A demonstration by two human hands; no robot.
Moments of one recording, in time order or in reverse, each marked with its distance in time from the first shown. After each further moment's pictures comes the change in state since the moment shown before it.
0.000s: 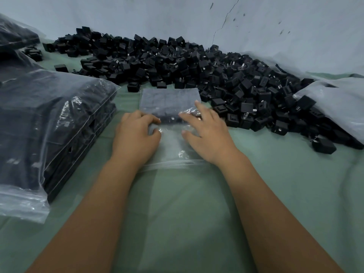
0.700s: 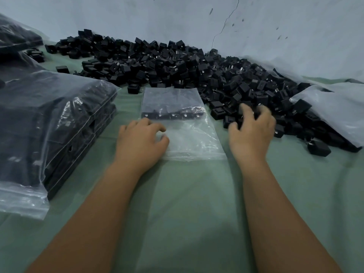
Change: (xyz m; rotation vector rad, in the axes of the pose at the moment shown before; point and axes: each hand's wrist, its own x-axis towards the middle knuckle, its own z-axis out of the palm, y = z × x) left_hand -0.010 0.009 0.001 0.199 -0.104 0.075; right_hand -0.017 0.053 -0.020 -0.077 0.506 0.501
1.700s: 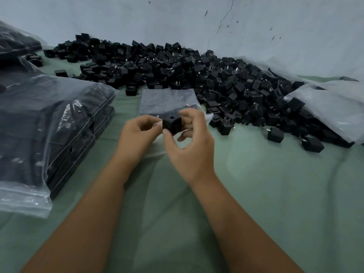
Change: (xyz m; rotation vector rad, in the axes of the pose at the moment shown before) left_hand -0.001 0.003 -0.007 -0.953 0.025 -0.168; right_hand -0.084 -0.093 -0.013 0.865 -0.033 -0.292
